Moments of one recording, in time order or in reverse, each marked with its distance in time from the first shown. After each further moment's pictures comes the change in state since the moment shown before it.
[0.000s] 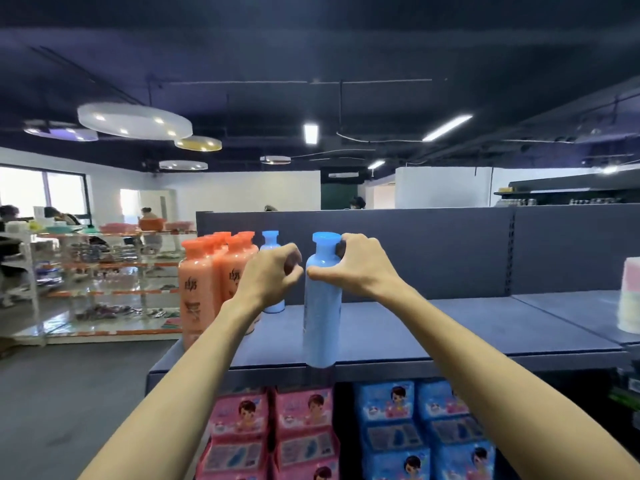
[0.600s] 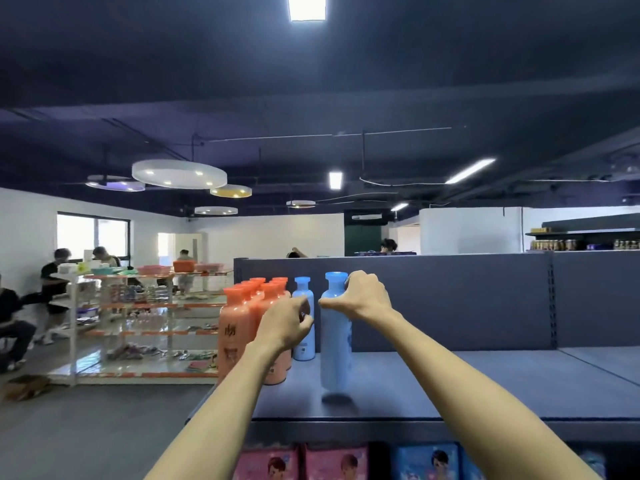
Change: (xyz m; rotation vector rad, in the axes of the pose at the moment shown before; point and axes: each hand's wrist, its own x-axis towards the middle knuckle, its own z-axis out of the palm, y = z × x) left_hand 0.000 -0.034 -0.012 0.106 -0.119 -0.184; right_hand 0.064 -0.012 0.050 -0.146 0.001 0.155
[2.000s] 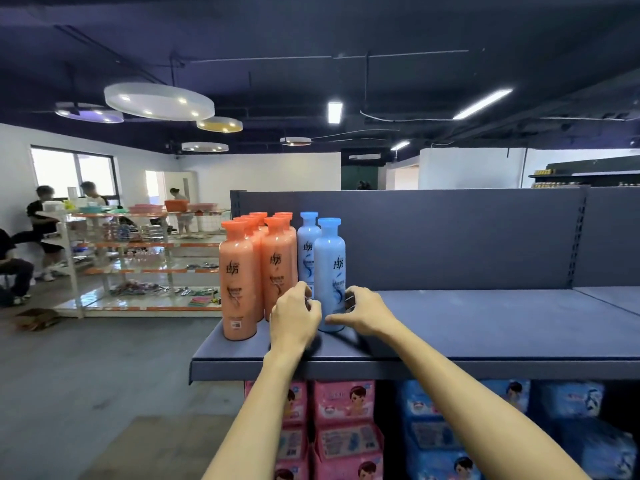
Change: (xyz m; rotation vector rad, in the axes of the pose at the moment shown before) left_hand -0.062 -0.034 0.092 -0.186 0.152 -0.272; right_hand -0.031 0.083 0.135 0.175 -0.329 0.029
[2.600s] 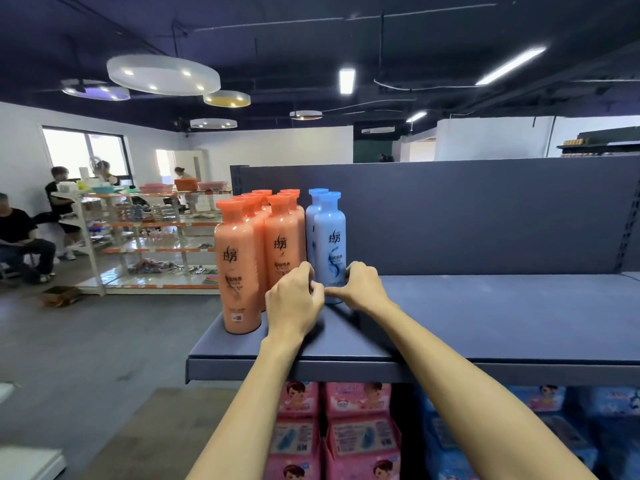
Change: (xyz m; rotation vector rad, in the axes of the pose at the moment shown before) left_hand 0.022 -0.021 0.008 0.188 0.042 0.118; right_hand 0.062 0.000 0.038 0.024 0.059 0.104
